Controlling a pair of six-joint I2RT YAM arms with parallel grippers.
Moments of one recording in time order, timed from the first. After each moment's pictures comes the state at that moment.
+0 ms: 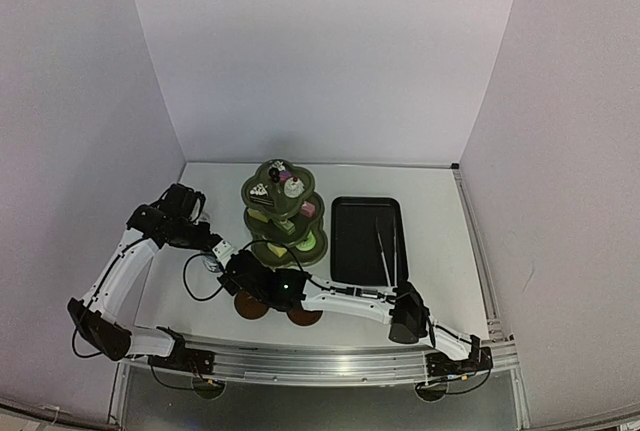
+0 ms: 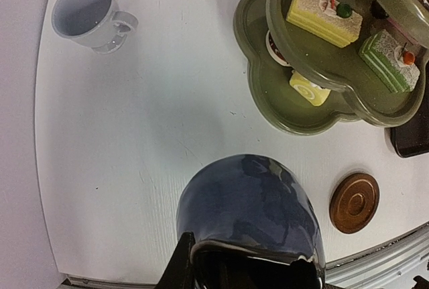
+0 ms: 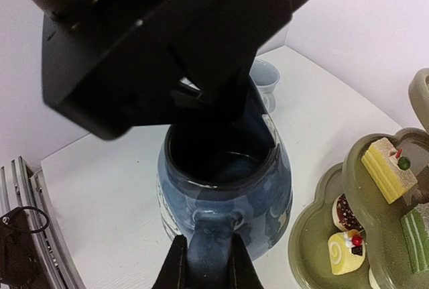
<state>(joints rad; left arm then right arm) -0.41 1.27 1.35 -1.17 -0.06 -0.29 1.33 2.46 2.38 -0.34 0.43 0.15</state>
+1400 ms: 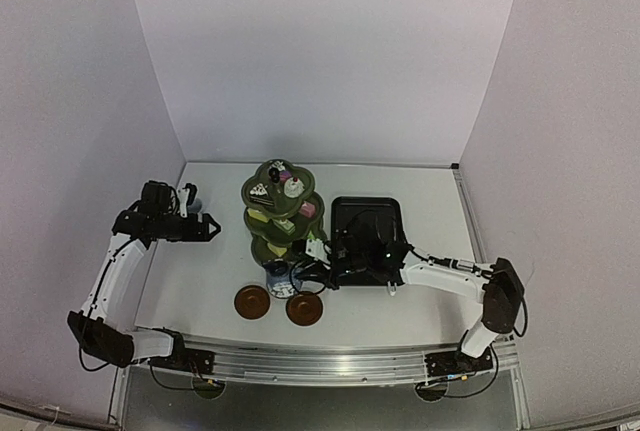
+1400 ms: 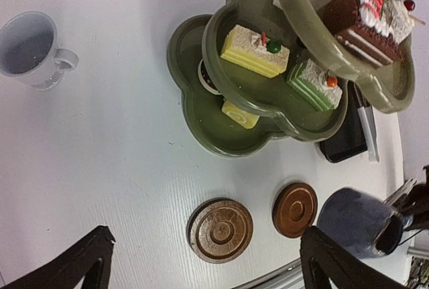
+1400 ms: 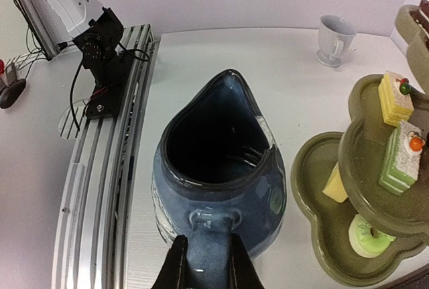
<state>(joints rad) -0.18 1.22 1.27 -0.99 0.35 -0.18 0.97 1.67 1.26 -0.14 -0.52 -0.26</state>
